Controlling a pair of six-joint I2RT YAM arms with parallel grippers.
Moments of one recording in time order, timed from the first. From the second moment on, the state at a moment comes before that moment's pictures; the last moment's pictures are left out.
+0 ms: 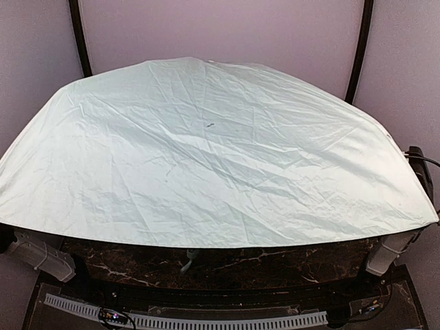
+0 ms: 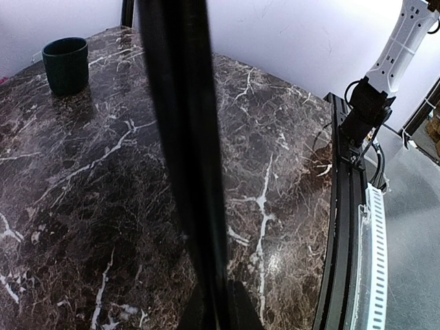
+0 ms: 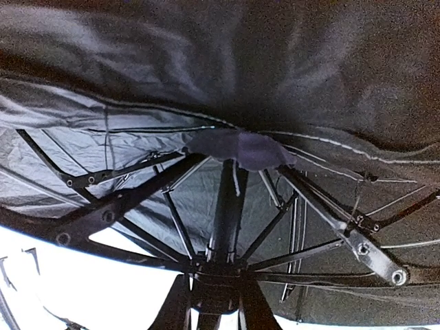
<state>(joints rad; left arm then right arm) -0.91 1.26 0.60 0.26 0.34 -0.11 0.92 1.66 1.30 0.76 -0.21 0.32</state>
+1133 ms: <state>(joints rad) -0.90 1.28 0.60 0.55 0.27 -0.10 0.95 1.63 1.25 0.55 -0.25 0.35</state>
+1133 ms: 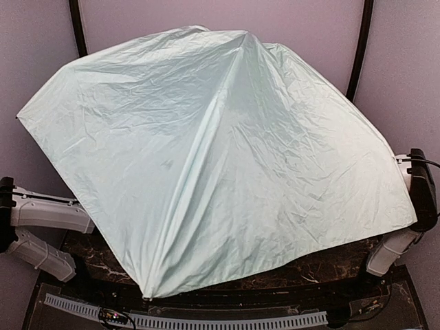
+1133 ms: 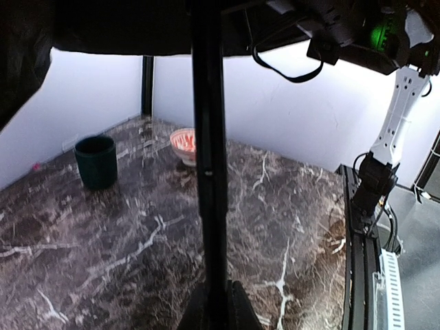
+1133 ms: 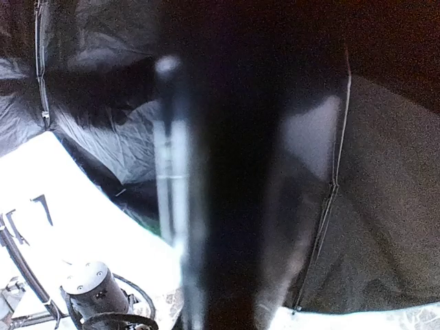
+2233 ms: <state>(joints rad) -0.18 1.22 0.52 0.52 0.29 -0.39 0.66 1.29 1.28 0.19 -0.45 -0.05</state>
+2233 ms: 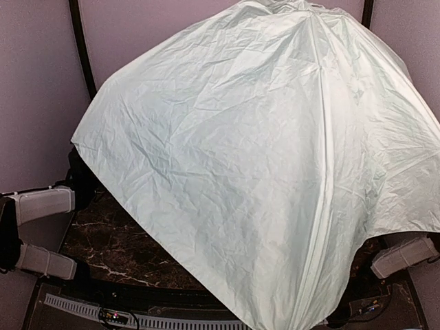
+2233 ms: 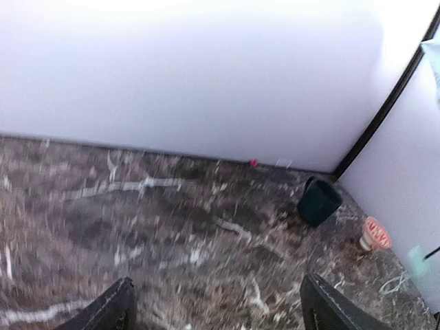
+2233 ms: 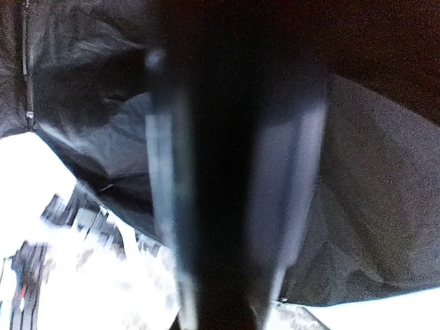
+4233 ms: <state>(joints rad) -0.61 1.13 1.19 -0.11 0.04 0.15 0.70 1.46 1.00 0.50 -0.79 0.03</state>
